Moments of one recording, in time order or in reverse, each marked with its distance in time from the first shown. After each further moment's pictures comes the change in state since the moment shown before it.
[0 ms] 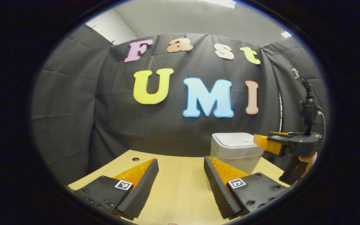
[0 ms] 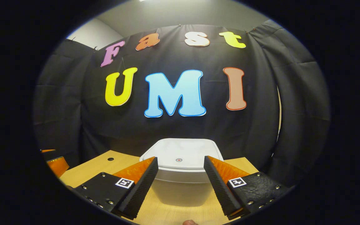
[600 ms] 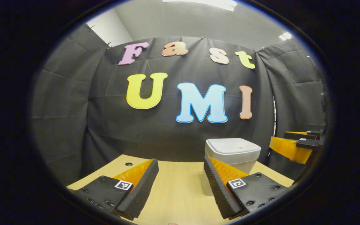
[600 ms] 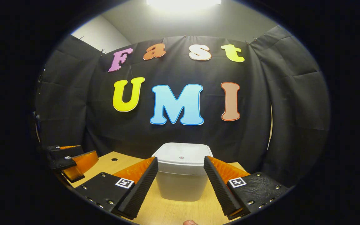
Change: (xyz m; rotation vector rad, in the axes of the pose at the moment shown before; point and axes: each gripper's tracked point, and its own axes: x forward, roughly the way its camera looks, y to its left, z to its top) left arm 0.015 -0.004 0.016 0.007 -0.043 -0.069; right arm -0.076 0.016 0.021 -0.044 -0.066 -0.013
